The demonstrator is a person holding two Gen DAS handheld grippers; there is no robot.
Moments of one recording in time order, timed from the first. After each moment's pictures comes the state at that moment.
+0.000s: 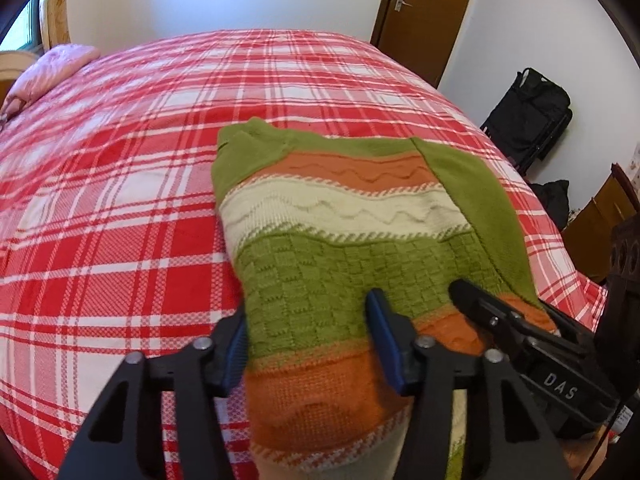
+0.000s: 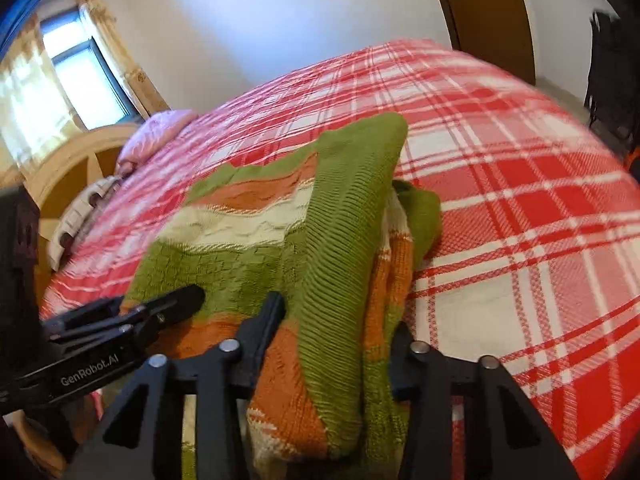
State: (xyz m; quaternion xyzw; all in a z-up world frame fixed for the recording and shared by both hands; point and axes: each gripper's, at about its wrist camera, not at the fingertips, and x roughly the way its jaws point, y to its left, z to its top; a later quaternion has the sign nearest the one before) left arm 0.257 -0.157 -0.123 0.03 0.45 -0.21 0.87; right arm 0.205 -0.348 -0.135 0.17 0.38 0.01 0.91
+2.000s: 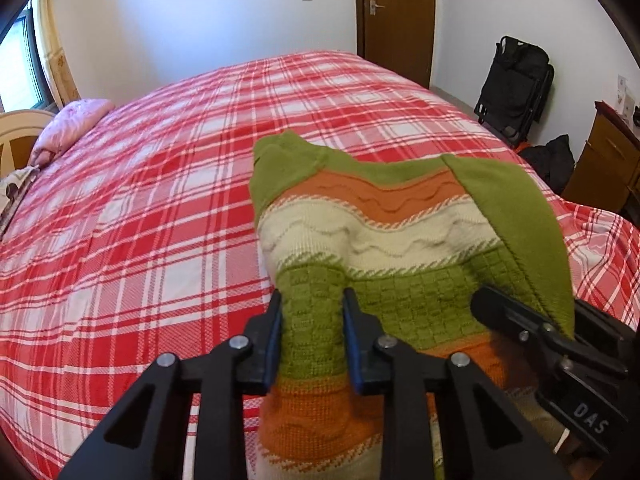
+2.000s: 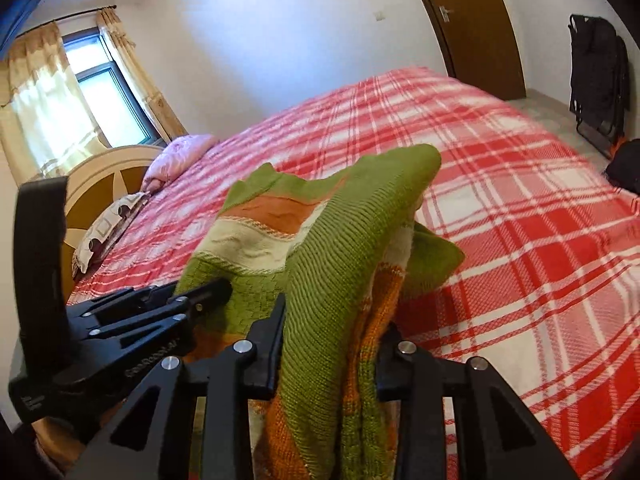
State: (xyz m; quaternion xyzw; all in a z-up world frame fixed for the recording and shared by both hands) left arm 0.128 -0.128 -0.086 0.12 0.40 -0.20 0.89; right arm 0.049 -0.289 -0.085 0.20 0.32 0.02 0.93
